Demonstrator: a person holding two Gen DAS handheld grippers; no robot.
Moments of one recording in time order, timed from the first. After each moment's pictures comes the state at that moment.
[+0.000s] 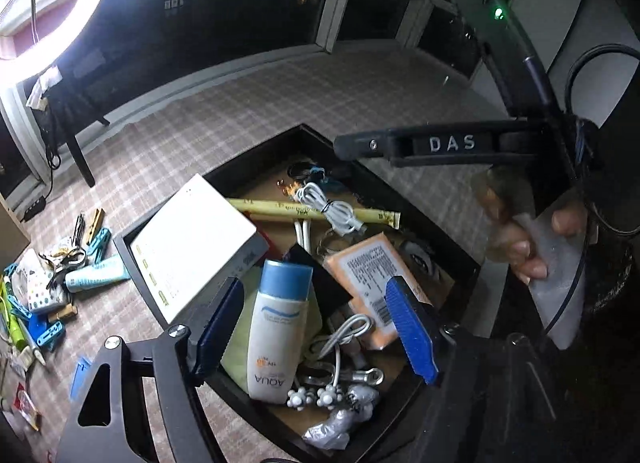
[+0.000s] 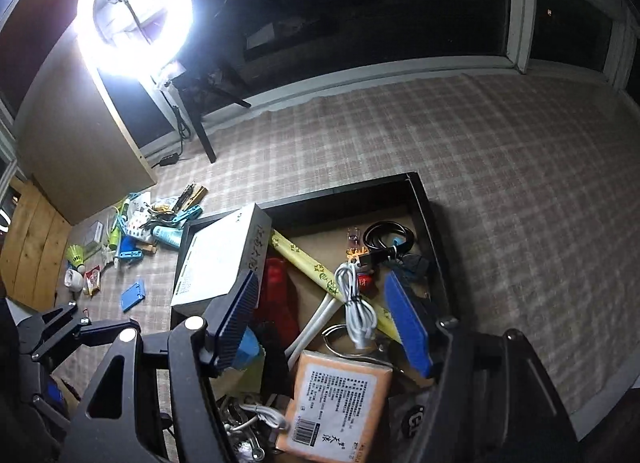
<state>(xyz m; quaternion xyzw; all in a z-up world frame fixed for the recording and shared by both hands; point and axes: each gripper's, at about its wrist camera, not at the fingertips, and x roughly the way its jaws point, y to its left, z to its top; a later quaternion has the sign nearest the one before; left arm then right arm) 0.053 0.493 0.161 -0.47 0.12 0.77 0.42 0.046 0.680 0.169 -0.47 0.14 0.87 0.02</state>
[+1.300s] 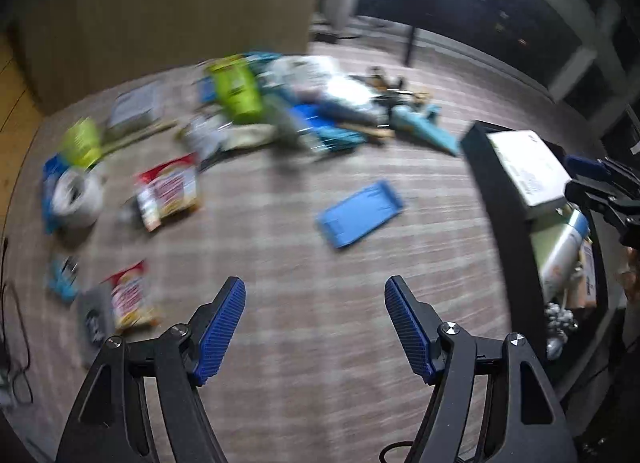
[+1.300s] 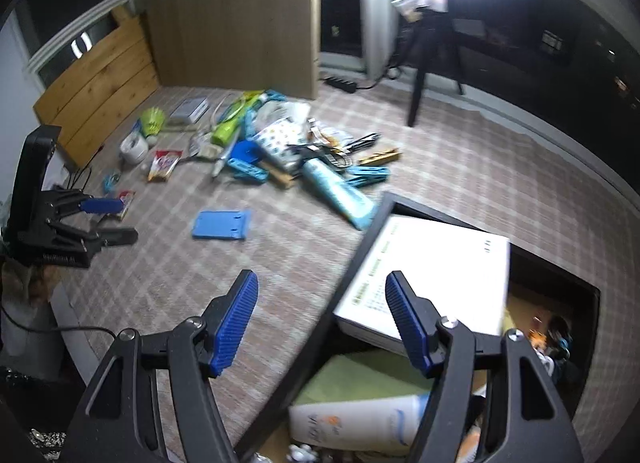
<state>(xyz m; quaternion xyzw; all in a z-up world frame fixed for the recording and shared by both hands) 0.011 0.177 0.080 -0.56 -0.01 0.82 0.10 -0.007 0.463 0.135 -0.49 -0.06 0.84 -0.21</state>
